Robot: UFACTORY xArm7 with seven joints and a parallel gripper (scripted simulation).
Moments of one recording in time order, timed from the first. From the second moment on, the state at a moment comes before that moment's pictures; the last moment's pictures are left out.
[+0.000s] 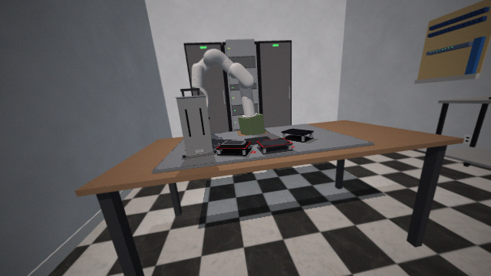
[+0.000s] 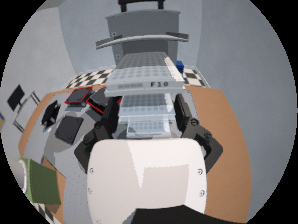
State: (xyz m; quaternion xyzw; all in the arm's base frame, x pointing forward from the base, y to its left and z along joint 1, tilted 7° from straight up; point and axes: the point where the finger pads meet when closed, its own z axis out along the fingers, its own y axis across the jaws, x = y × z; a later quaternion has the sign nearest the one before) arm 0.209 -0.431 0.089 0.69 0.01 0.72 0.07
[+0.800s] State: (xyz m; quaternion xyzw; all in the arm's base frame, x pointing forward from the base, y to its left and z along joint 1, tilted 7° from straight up) arm 0.198 -0.430 0.089 0.69 0.01 0.72 0.07
